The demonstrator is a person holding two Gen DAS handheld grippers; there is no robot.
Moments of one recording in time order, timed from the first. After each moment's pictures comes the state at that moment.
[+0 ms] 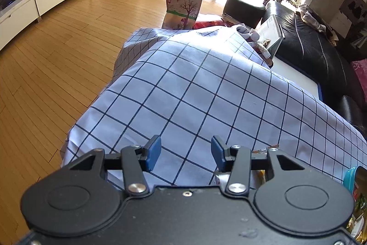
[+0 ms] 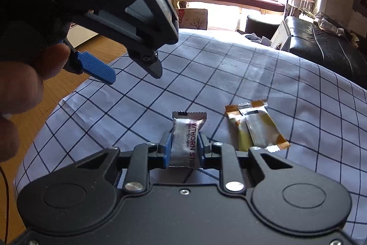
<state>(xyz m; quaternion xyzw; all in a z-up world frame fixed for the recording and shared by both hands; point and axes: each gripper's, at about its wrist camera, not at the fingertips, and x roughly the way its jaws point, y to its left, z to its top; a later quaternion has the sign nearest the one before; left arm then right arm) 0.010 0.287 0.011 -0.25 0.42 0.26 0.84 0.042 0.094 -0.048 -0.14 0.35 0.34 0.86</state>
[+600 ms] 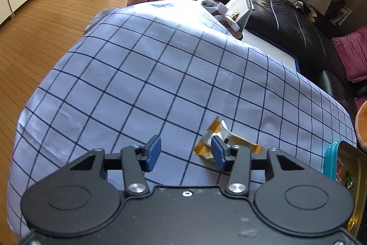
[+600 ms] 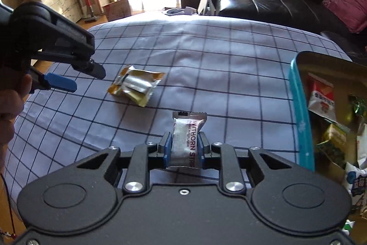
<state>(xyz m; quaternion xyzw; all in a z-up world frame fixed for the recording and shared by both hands) 0.048 0.236 -0.013 -0.26 0.45 0.18 0.83 0.060 -0.021 -0.034 -0.04 0.42 0.18 0.89</state>
